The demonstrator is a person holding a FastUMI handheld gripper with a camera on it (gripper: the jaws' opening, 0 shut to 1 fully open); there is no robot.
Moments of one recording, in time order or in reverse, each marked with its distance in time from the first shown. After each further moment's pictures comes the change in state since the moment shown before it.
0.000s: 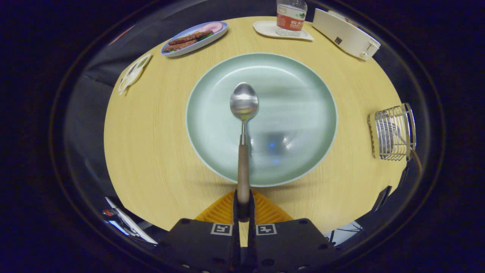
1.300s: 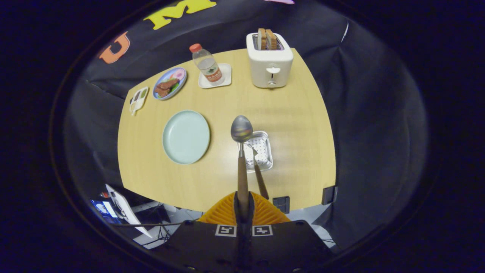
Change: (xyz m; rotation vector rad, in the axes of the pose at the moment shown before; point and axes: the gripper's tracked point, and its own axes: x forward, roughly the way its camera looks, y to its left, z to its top) arm -0.219 -0.252 0.017 -0.071 -0.026 -0.040
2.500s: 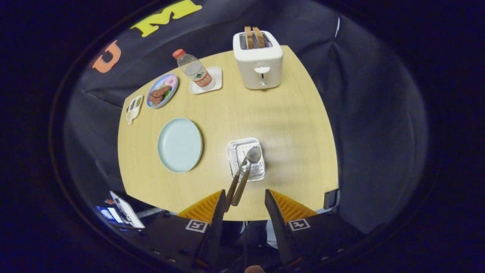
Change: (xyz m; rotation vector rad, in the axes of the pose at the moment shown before) arm 0.013 -0.011 0.040 0.025 -0.106 0.023
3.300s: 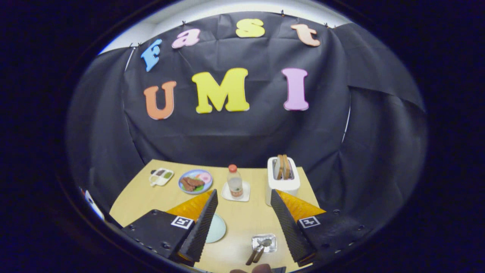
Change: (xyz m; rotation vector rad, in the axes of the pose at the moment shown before) arm -0.153 0.095 0.106 -0.173 -0.984 0.078
